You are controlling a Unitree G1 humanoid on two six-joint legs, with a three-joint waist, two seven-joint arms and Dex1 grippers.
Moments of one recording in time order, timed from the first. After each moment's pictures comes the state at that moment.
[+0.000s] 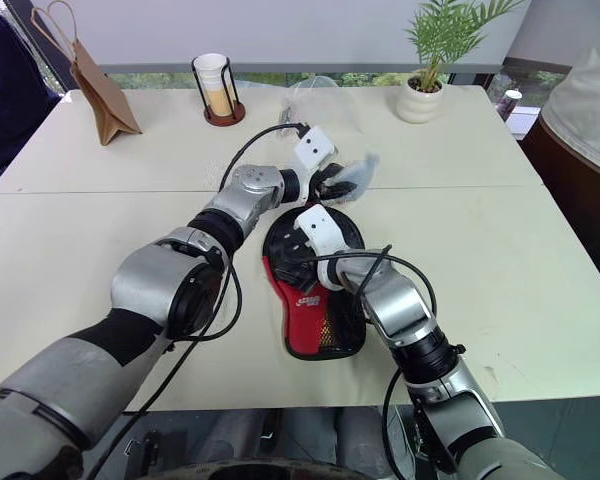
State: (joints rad) left arm -1.35 -0.02 0.07 1.40 0.13 -0.13 -0.79; right arm -0.50 -0.29 0.34 -0.22 0.06 1.01 0.54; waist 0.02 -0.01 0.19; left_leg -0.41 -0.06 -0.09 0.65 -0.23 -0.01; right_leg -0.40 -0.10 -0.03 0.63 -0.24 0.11
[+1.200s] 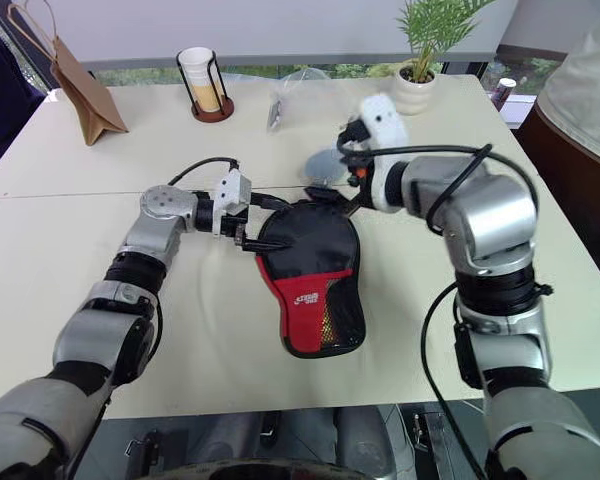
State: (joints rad) left arm -0.85 0.29 -0.08 0.69 -0.03 -0.15 -1.39; right arm -0.91 -0.59 0.10 -0.17 0.31 1.19 0.69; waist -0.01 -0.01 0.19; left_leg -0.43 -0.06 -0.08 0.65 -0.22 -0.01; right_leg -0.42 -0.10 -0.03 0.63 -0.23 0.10
